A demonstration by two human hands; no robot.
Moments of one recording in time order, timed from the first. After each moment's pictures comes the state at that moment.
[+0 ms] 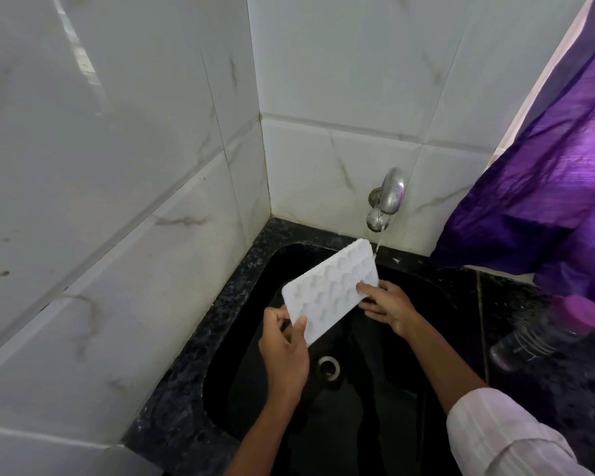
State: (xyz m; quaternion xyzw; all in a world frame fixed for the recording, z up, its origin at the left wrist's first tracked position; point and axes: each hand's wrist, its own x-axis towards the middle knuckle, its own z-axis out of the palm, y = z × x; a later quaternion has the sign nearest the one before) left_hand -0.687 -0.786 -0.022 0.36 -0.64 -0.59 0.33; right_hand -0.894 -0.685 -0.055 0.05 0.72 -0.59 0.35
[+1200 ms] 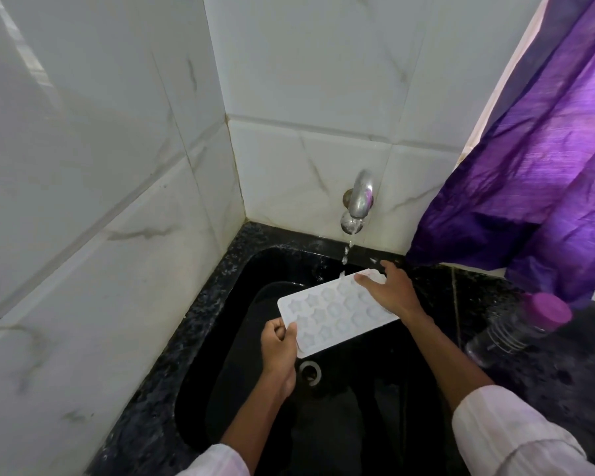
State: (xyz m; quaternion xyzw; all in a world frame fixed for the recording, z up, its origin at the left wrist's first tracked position) left_hand -0.742 -0.787 -0.067 0.45 -0.49 -0.72 0.17; right_hand -0.930 -0.655 -0.032 -0.08 0.91 -0.37 0.17
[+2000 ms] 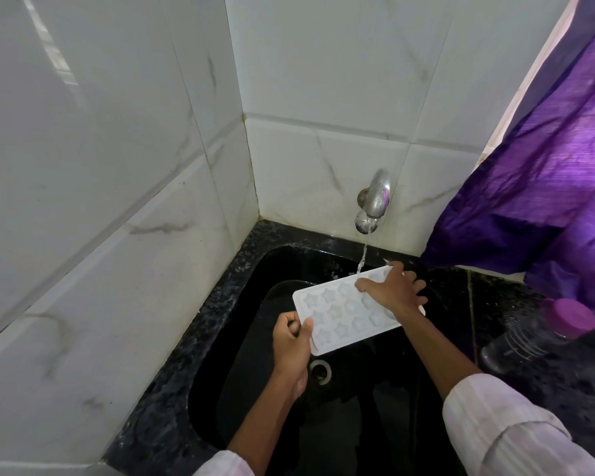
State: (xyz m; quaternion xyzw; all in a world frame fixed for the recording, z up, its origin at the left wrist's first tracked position) left_hand -0.734 -0.783 -0.046 0.41 -0.51 -0.74 0.18; right_hand -0.917 -0.685 -0.030 0.00 0.95 -0.27 0.17
